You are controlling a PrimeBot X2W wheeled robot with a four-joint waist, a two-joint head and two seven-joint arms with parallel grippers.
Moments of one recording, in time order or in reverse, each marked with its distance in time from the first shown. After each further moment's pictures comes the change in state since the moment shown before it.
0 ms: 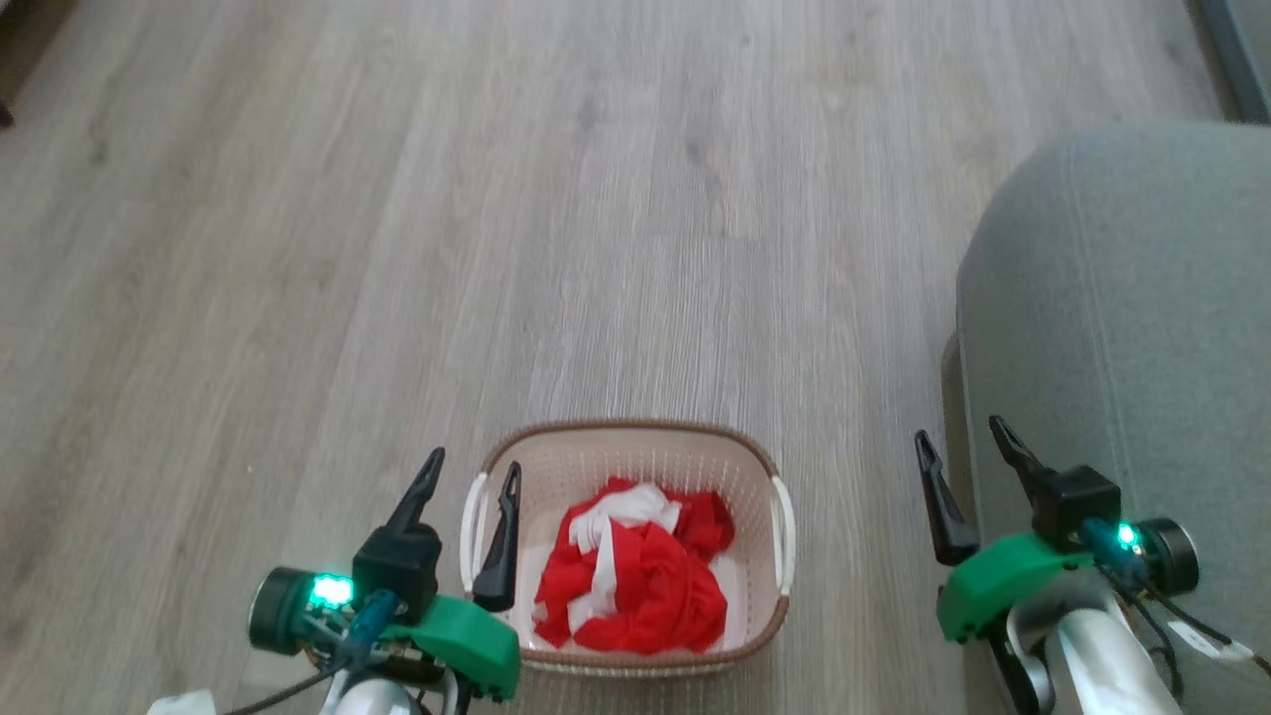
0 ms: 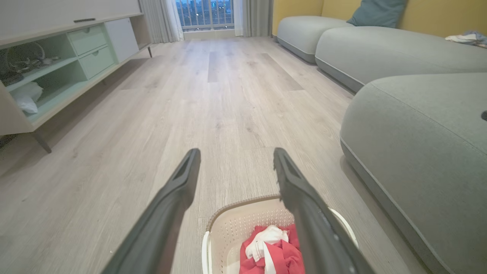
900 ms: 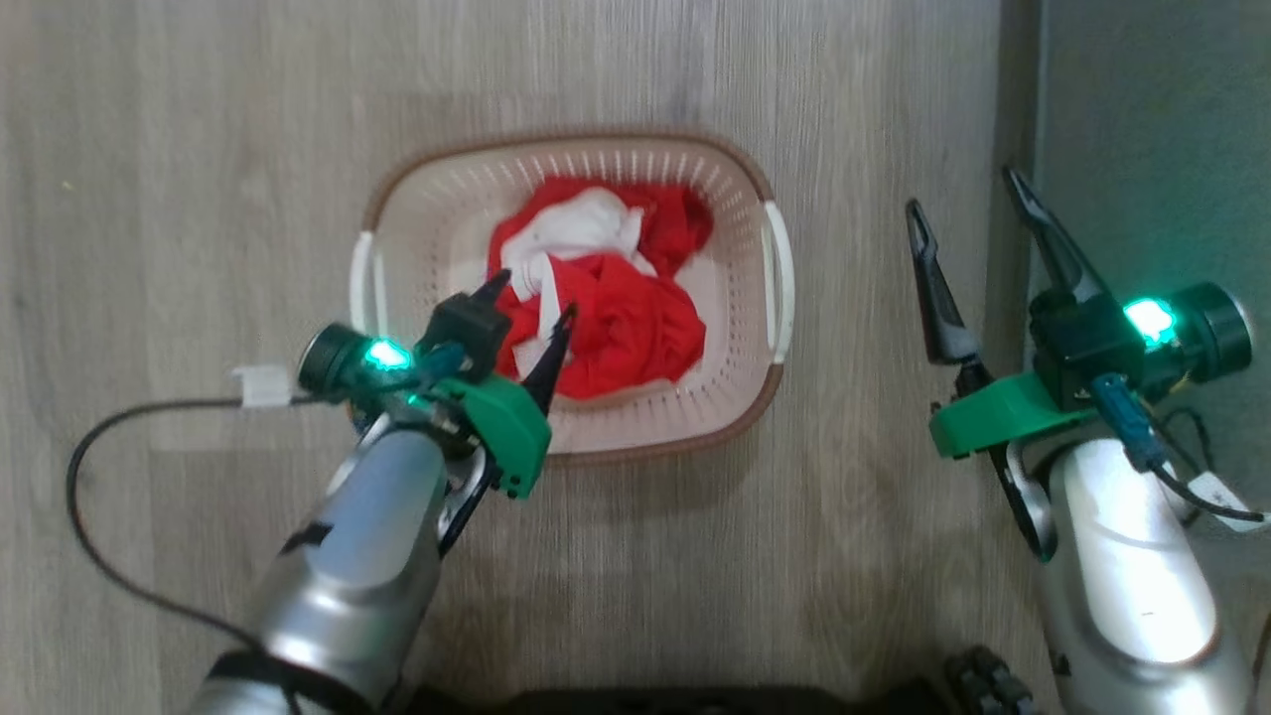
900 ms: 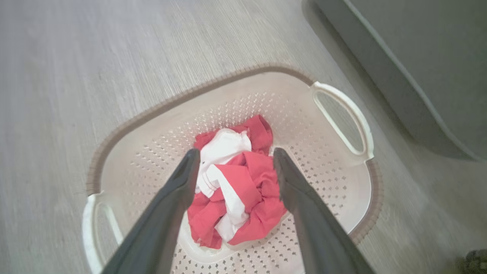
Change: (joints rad) left arm -0.570 -0.021 -0.163 0.559 -0.050 -0.157 -0.007; right arm -0.198 -0.001 0.033 -0.271 -0.194 0.000 -0.001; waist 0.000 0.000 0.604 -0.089
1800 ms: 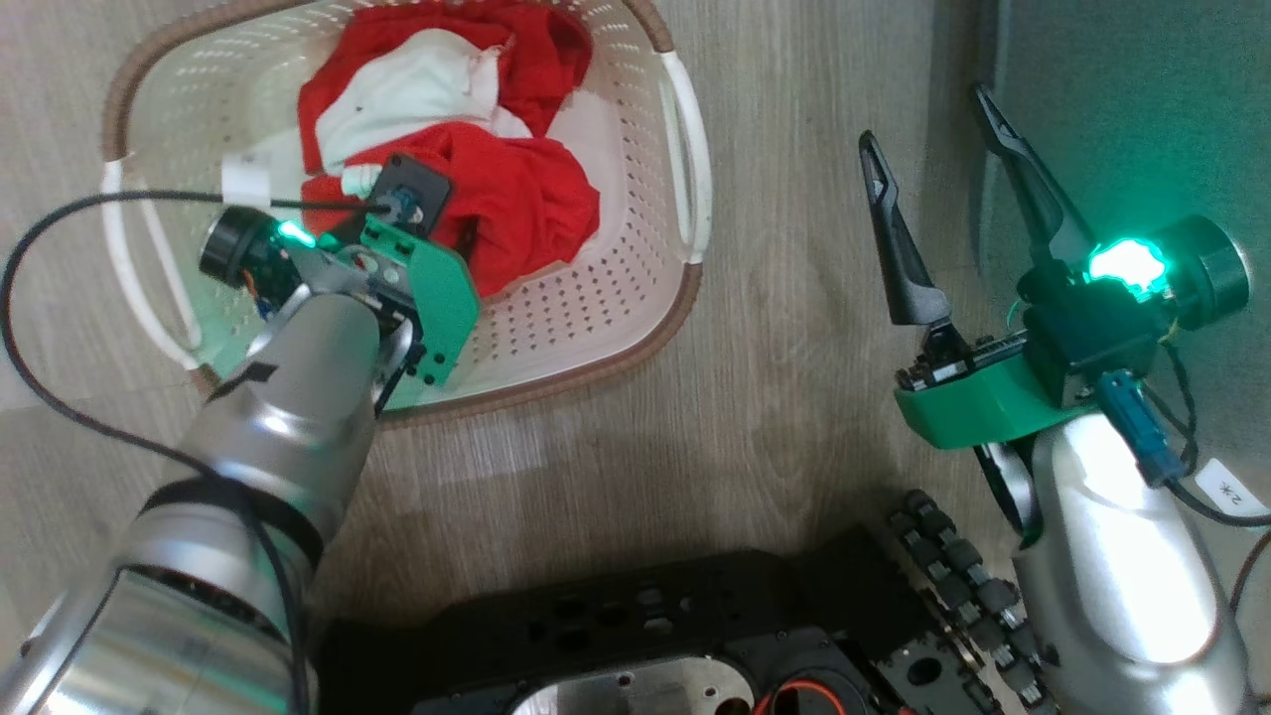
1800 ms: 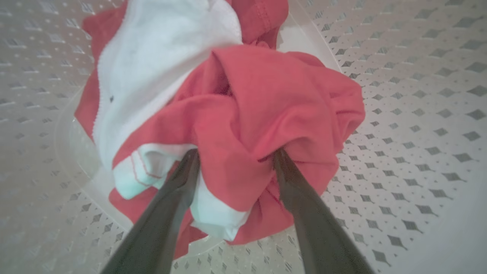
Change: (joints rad) left arm -0.412 0.001 -0.203 0.519 -0.093 0.018 0.081; right arm -0.039 0.000 0.098 -0.177 0.036 0.000 -0.001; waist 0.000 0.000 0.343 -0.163
